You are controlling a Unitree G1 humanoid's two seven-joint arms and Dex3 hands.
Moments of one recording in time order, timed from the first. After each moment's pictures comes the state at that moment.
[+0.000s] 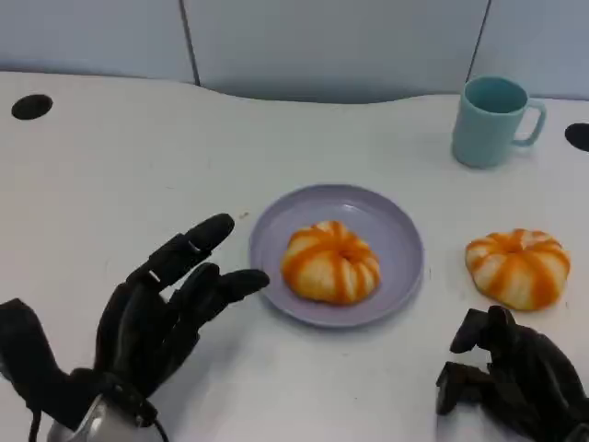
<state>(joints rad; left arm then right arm) -0.15 -0.09 0.21 0.35 -0.54 0.02 -0.57 -0.03 -0.02 -0.12 0.29 0.40 0.23 0.48</state>
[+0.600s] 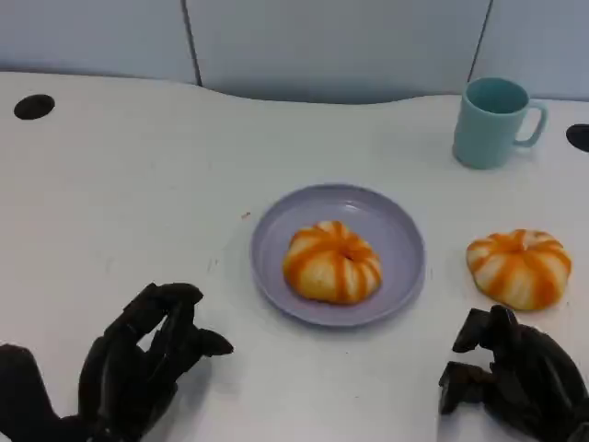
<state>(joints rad) -0.03 -0.10 0.22 0.31 -0.51 0.05 -0.44 -0.04 -0.03 -0.12 0.31 0.40 0.22 0.49</state>
